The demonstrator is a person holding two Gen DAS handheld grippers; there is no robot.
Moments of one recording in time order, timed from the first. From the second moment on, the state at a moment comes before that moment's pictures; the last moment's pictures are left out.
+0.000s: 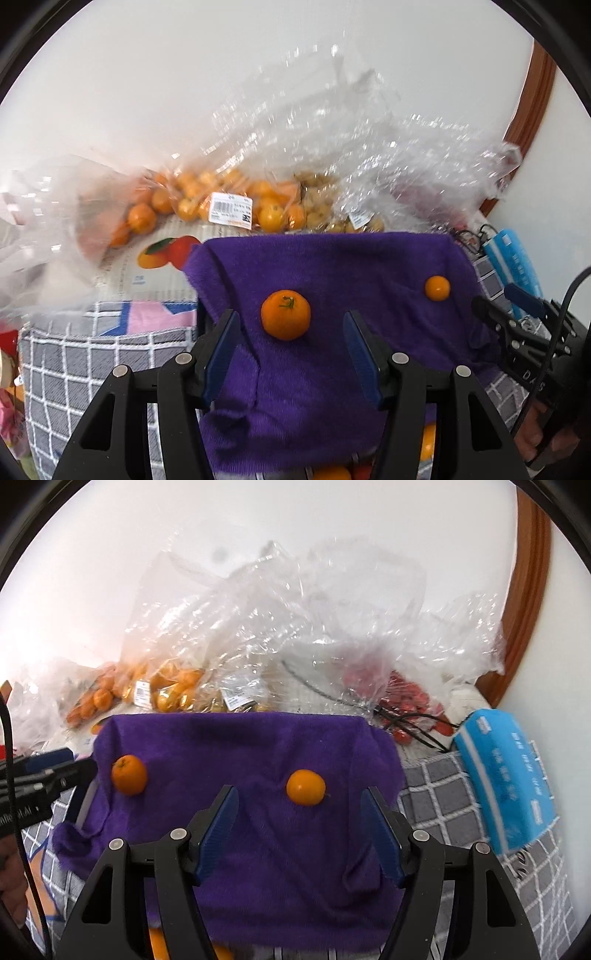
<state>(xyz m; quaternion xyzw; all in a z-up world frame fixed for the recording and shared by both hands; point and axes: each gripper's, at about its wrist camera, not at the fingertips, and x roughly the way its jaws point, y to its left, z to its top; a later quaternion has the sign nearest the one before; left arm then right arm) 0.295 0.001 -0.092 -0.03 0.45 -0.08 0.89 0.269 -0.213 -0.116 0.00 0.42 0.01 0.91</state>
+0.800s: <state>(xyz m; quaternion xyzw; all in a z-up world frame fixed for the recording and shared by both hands) 0.149 -0.003 -0.022 -0.02 0.39 -0.09 0.92 0.132 -0.223 -0.043 0.01 0.37 -0.01 0.93</state>
